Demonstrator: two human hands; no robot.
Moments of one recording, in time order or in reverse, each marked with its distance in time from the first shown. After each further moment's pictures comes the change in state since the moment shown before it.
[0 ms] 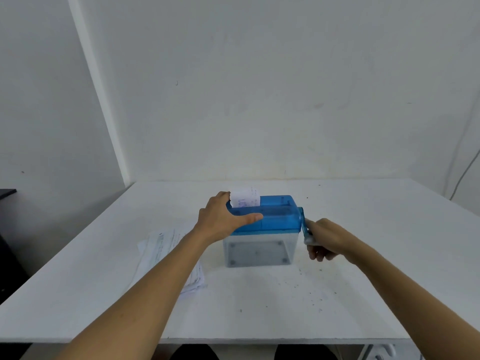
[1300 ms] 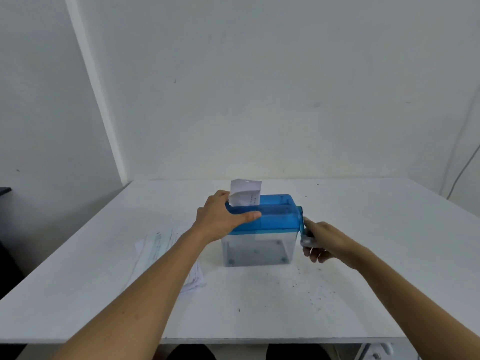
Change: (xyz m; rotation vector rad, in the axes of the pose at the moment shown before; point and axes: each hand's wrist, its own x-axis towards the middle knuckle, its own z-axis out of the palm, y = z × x) left_hand 0.004 -0.004 0.001 0.019 -0.018 -0.050; right_hand 0.011 0.017 0.009 0.254 0.005 0.012
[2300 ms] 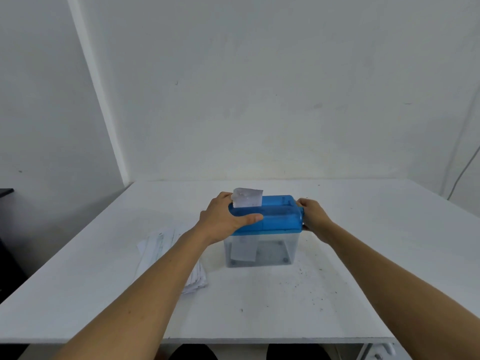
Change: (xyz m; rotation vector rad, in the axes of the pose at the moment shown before) left_hand -0.008 0.006 -0.005 -0.074 -0.084 0.045; right_hand 0.073 -0.016 0.005 0.196 0.265 -0.083
